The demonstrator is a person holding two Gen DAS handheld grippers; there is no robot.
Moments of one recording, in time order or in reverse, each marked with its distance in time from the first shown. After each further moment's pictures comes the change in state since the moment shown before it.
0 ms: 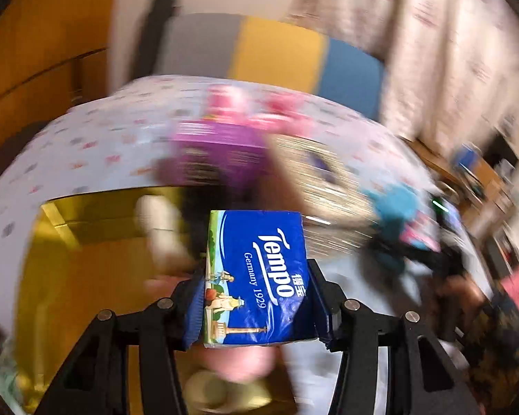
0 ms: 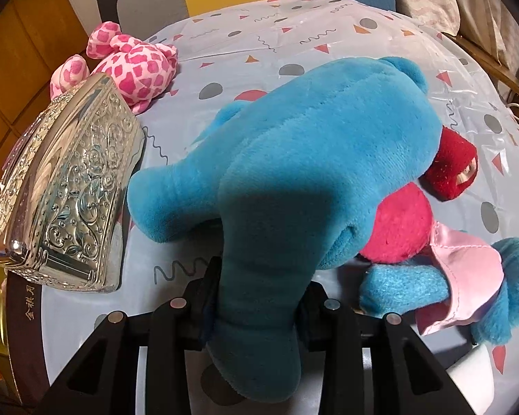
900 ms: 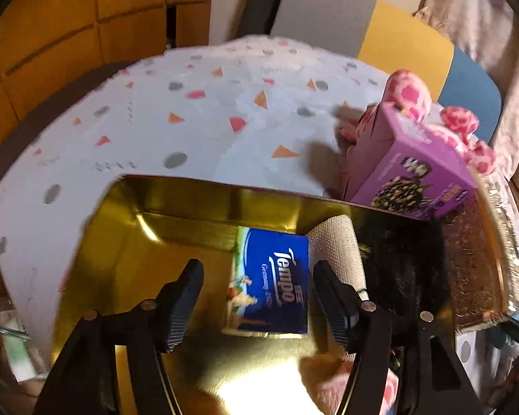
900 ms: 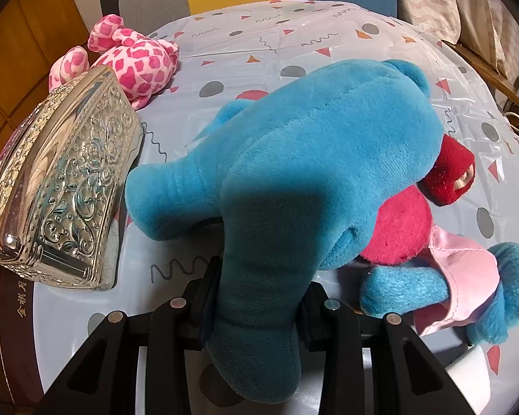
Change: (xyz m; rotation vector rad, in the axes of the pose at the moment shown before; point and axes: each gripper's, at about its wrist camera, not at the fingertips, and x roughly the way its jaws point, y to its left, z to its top) left arm 0.092 0.167 0.027 -0.291 0.110 0.340; right arm 0.000 0.001 0.000 -0.031 -0.002 -0.036
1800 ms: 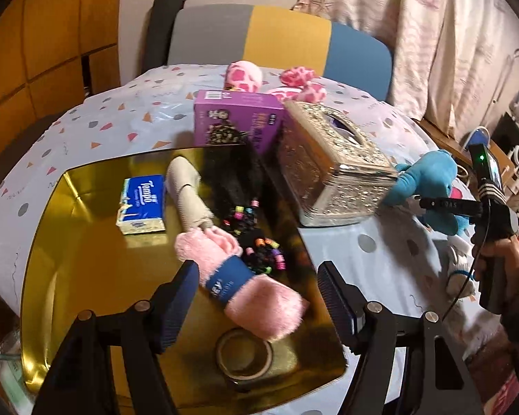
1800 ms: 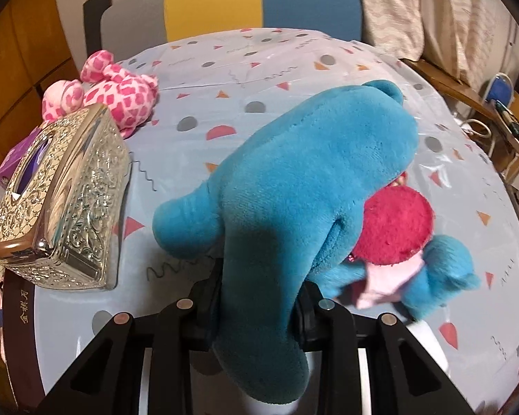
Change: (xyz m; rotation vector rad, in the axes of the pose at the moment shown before) left arm -0.115 -0.077 -0.113 0.286 -0.100 -0.230; right arm -0.053 -0.003 -0.007 0.048 -0.092 -0.139
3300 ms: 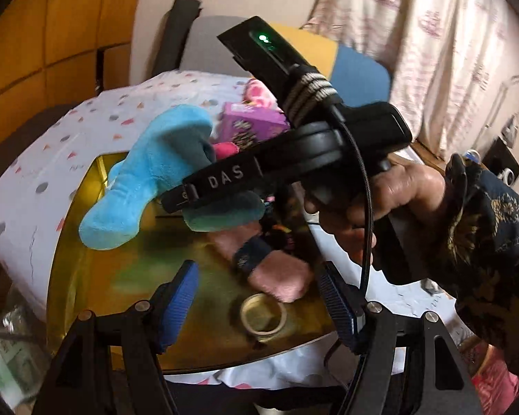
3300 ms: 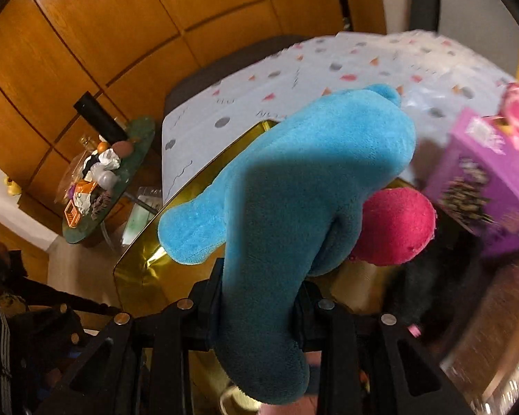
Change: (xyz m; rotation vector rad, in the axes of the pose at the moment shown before) left arm -0.060 0.026 -0.024 -0.056 -0.058 -0.064; right arm -0.026 0.373 -0.015 -0.808 0.263 0.805
